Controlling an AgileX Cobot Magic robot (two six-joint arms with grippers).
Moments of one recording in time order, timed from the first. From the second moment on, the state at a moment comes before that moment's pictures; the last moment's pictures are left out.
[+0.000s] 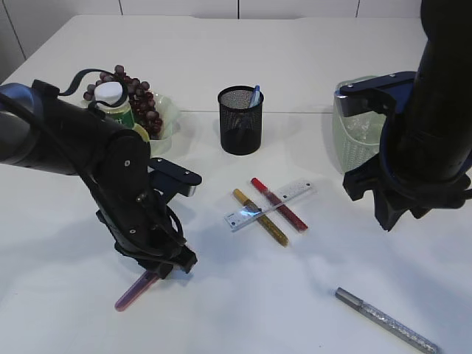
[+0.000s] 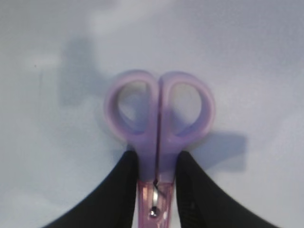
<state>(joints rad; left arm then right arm) -0.60 2.02 -1.13 0.02 0.62 -0.10 0.42 1.60 -1.21 -0.10 1.19 0.18</state>
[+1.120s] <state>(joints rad) -0.60 2.00 -1.13 0.03 0.58 -0.10 0.42 1.60 -1.20 -0.10 1.19 0.18</state>
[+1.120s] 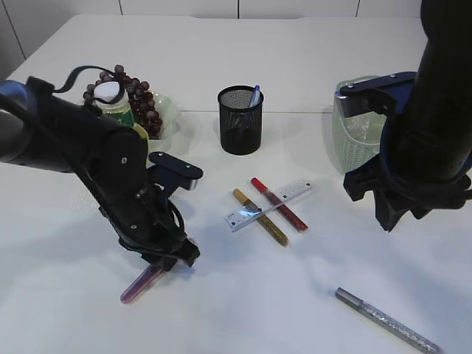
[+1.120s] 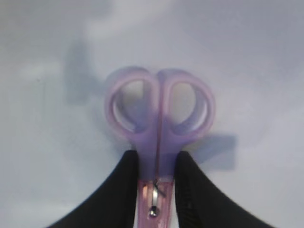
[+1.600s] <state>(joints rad) -0.60 1.89 -1.13 0.03 0.51 -0.10 0.42 1.60 -1.20 -0.10 1.19 0.18</state>
